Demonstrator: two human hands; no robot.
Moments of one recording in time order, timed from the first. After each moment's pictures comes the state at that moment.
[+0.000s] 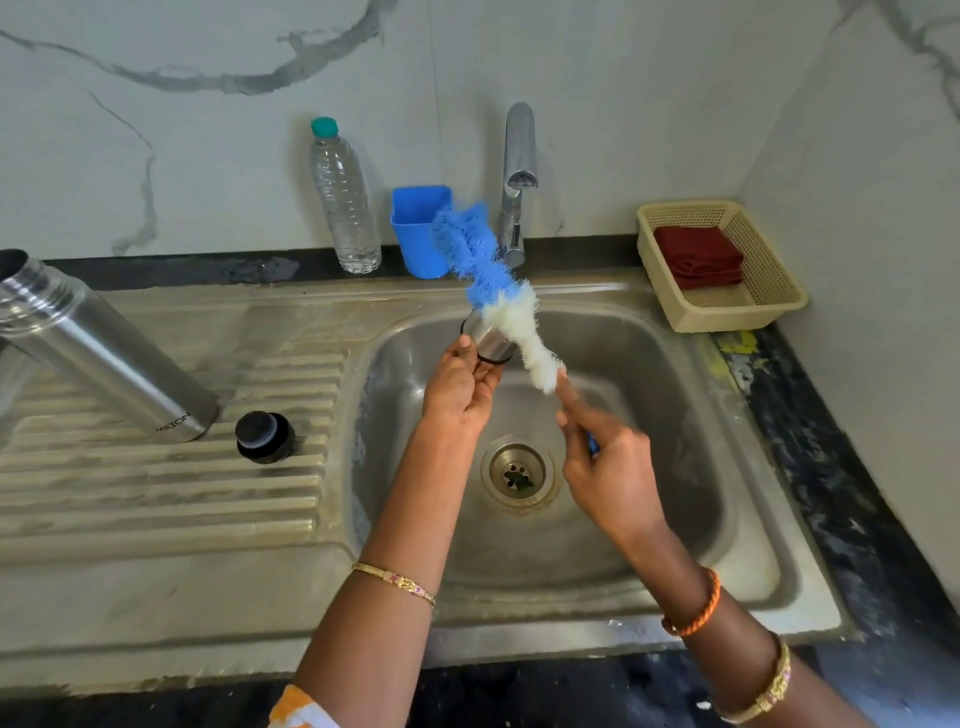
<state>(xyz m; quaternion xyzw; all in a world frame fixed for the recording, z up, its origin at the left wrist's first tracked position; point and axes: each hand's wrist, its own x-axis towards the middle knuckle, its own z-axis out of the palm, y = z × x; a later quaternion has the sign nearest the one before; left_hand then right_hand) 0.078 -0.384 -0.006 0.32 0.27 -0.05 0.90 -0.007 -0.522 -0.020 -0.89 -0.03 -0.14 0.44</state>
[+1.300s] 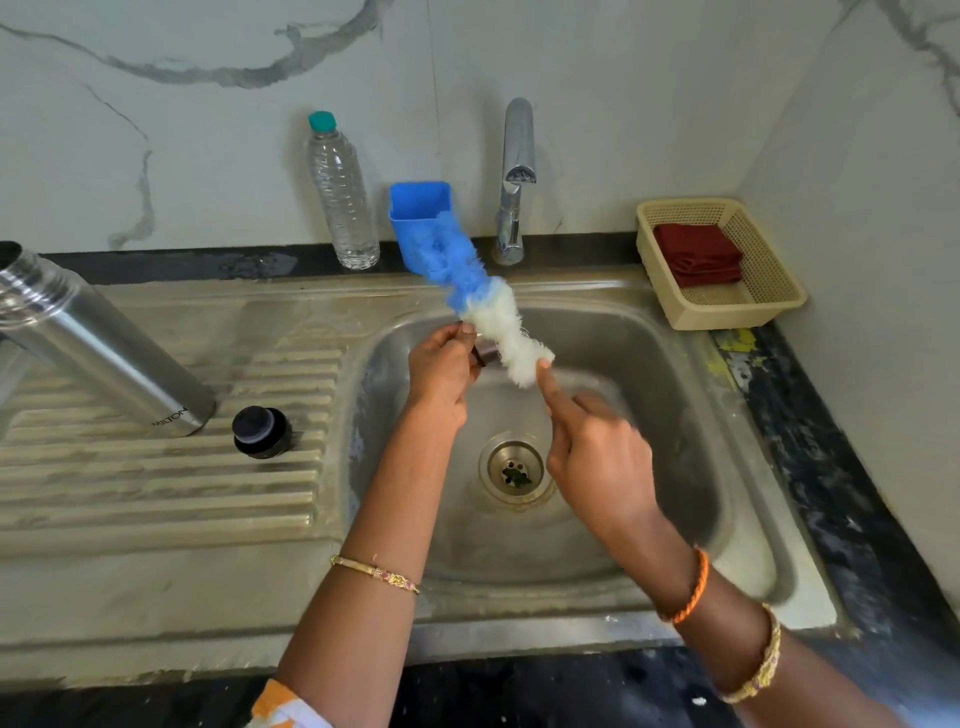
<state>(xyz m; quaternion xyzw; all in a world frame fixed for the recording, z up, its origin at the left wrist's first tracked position) 0.081 -0.376 0.002 0.53 0.27 0.00 0.80 -0.005 -0.516 -0.007 -0.96 -0.08 -0.15 0.20</state>
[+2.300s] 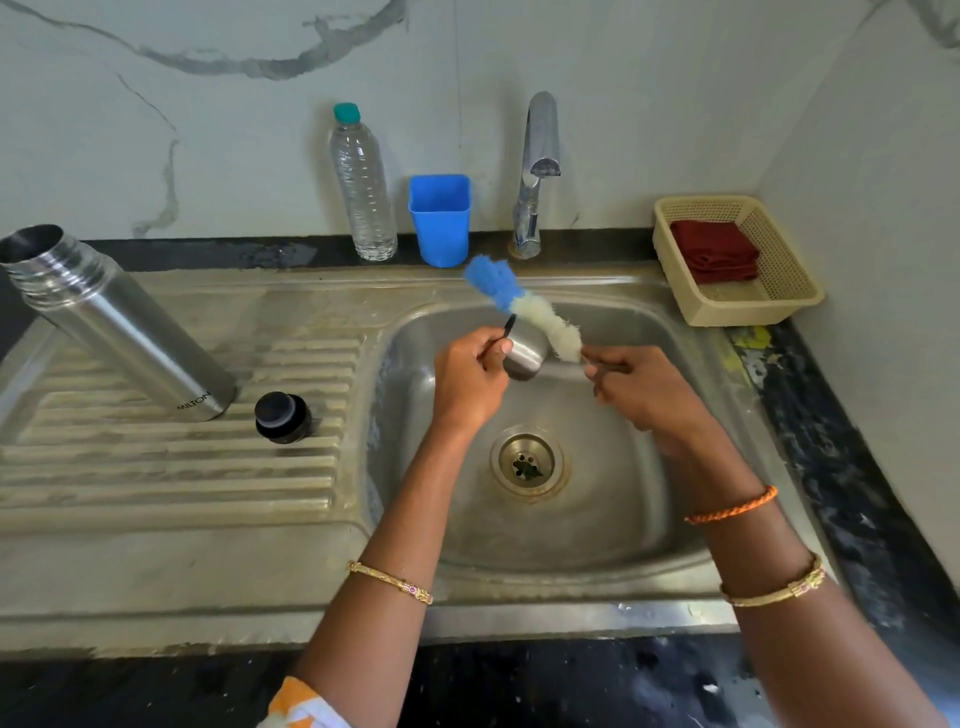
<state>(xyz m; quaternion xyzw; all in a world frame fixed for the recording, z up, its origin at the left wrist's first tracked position) 0.060 -0.370 -0.016 0.84 0.08 0.09 0.53 0.045 -0.539 0.032 -0.88 0.09 0.12 0.45</state>
